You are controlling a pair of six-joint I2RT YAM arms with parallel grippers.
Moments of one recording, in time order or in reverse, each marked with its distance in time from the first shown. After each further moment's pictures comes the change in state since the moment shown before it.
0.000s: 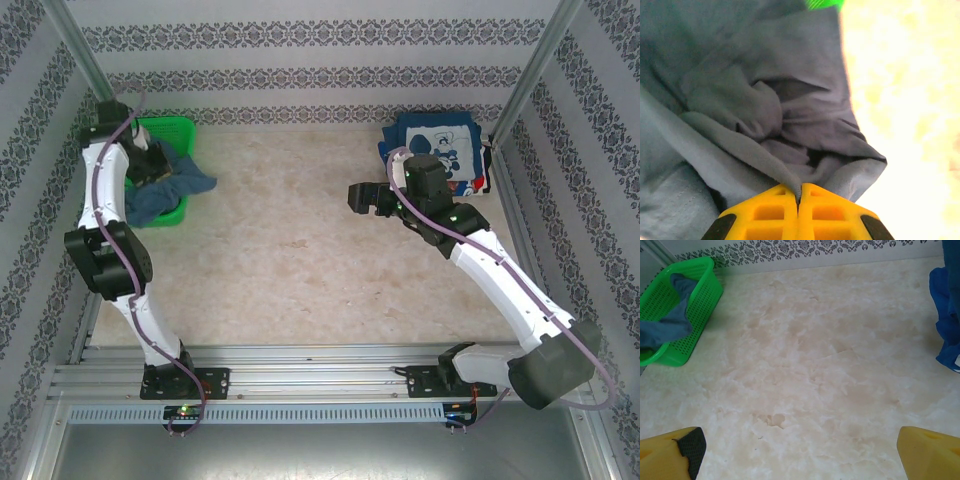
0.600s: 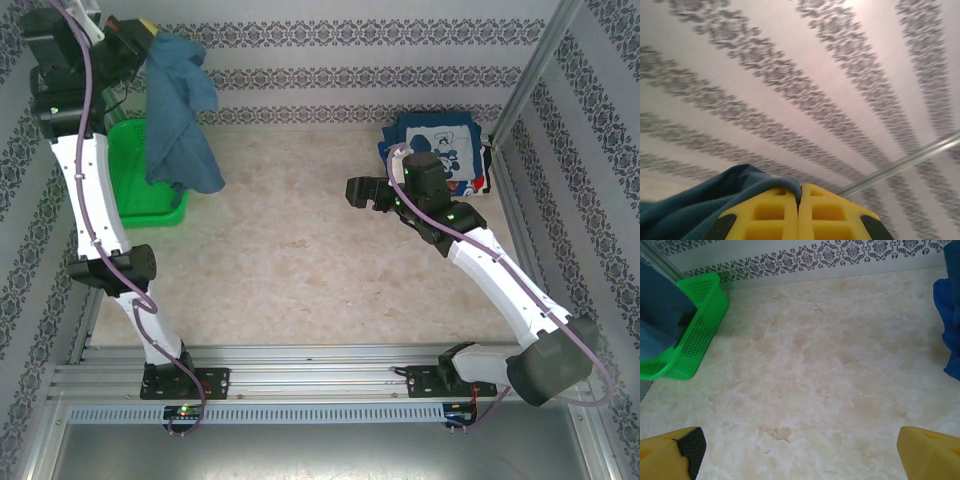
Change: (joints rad) left arm -0.057 0.040 0.645 0.494 0.399 -0.597; right arm 0.000 0.015 0.000 0.064 0.007 0.029
